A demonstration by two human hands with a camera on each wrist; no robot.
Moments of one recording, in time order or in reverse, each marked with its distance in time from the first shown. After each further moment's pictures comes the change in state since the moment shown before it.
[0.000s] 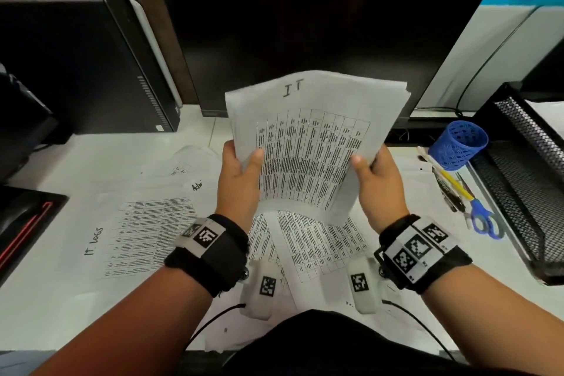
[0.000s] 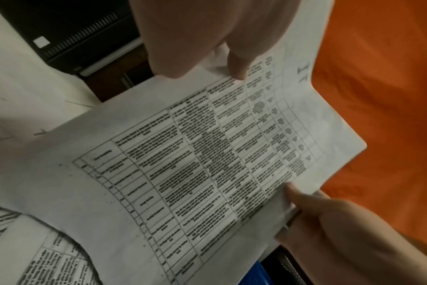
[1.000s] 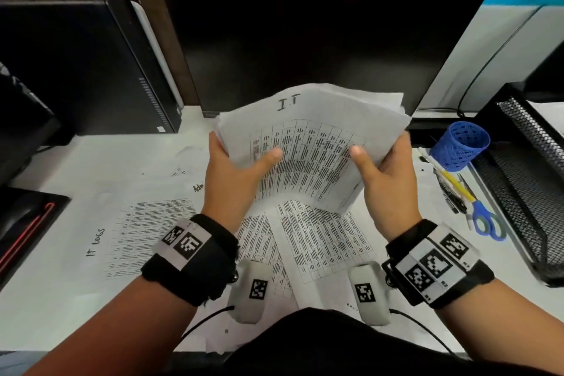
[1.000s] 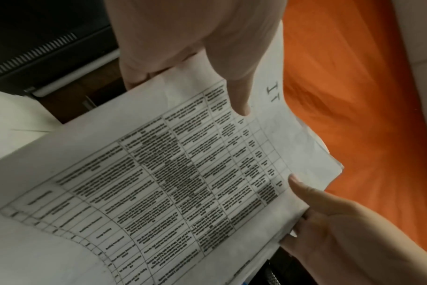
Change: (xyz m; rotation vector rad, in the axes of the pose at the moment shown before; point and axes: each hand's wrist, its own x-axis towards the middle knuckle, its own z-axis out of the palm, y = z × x) left_hand -0.005 0.031 -0.008 0.148 0.007 0.104; right_hand -0.006 -0.025 -0.004 0.125 0.038 -0.124
